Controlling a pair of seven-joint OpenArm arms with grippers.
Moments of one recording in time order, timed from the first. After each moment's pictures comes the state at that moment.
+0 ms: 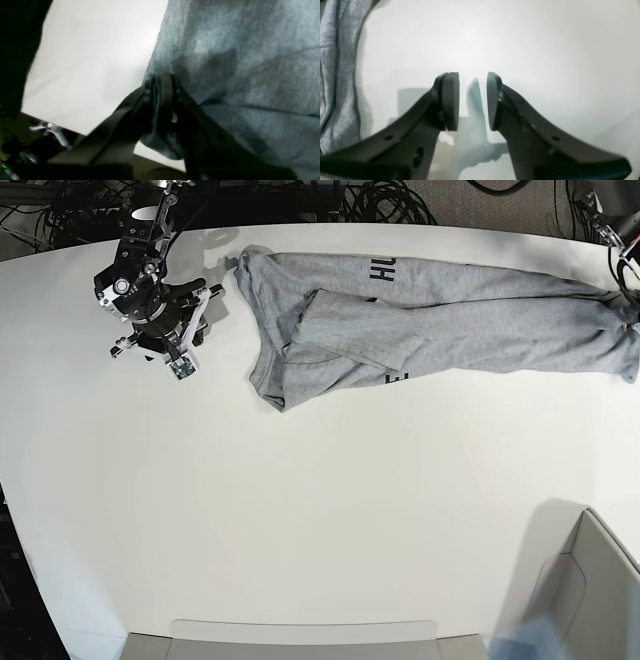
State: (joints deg) left arm -10.1 -42.2 -44.1 41.3 2.0 -36.5 54.1; right arm -12.7 -1.4 16.5 107.5 -9.0 44.5 -53.6
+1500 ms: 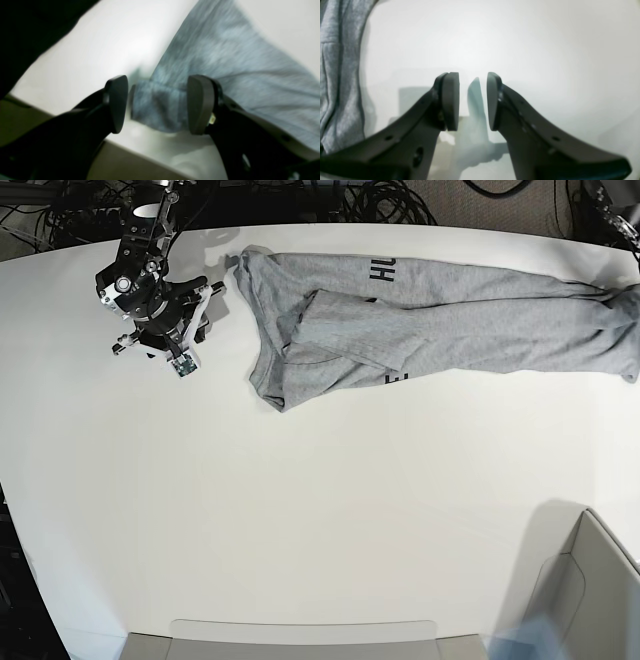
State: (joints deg) left arm -6.1 -44.4 -55.7 48.9 -21.8 -36.2 66.2; right arm -13.2 -1.8 16.4 107.5 -9.0 44.5 -53.8
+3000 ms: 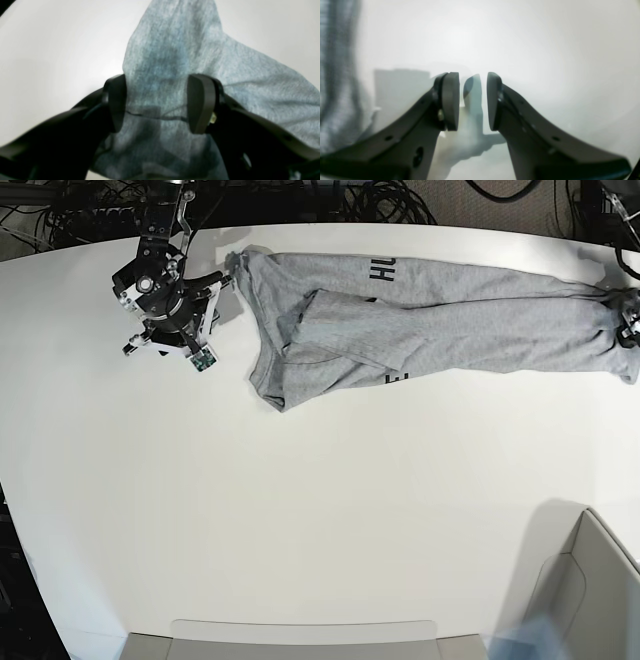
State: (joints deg) left arm 0.2 -46.1 -35.0 34.0 -37.5 -36.3 38.8; right arm -13.7 -3.6 12.1 107.8 -18.0 44.5 -53.6
